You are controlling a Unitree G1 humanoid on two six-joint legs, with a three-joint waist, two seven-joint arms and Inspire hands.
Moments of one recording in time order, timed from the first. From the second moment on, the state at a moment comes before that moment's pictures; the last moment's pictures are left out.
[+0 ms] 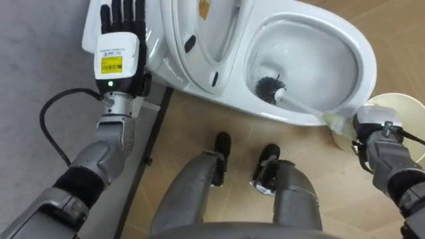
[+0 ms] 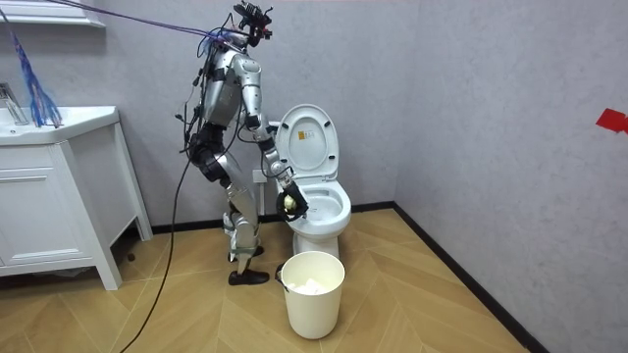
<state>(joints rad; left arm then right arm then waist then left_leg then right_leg) -0.22 0.42 -0.52 0.48 0.76 0.13 0.72 -0.32 -0.58 0.65 1.09 -0.67 0.22 -0.17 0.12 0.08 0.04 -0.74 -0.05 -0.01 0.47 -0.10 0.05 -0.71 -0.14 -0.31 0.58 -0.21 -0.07</state>
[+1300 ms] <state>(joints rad) -0.47 0.50 -0.55 0.49 0.82 0.06 0.83 -0.68 -0.64 0.64 1.25 -0.45 0.11 -0.14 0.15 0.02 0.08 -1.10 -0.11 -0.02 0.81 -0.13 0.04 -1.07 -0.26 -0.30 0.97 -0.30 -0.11</state>
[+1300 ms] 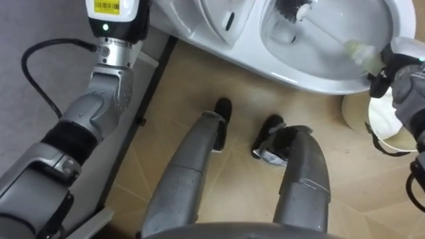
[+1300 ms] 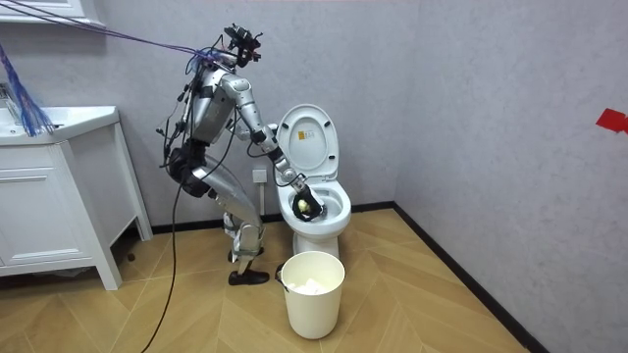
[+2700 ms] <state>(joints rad) -0.31 0.47 -0.55 0.46 0.71 0.04 0.89 -0.61 -0.56 0.65 1.18 -0.52 0.17 -0.28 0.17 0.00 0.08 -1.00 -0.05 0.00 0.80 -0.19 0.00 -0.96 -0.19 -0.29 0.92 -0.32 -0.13</state>
